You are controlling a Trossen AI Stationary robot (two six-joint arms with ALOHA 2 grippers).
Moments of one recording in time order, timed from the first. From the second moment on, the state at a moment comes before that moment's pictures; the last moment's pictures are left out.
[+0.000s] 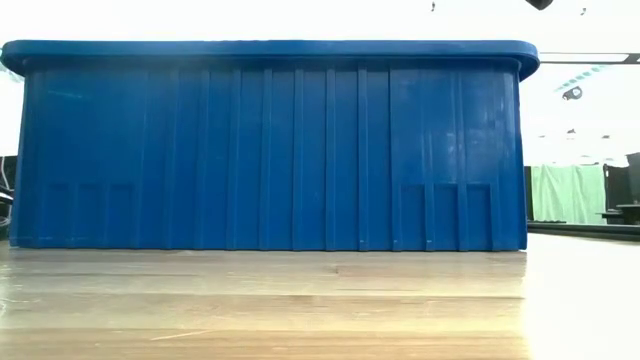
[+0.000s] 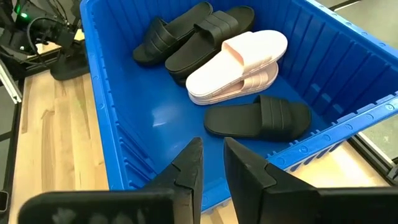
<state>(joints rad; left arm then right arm) -1.29 1.62 0.80 -1.30 -0.32 -1.59 0.04 0.87 1.30 -1.06 0.27 0.34</state>
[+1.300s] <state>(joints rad) -1.04 1.48 1.13 -1.00 -0.46 -0.98 0.04 0.91 1.30 -1.05 0.26 0.31</state>
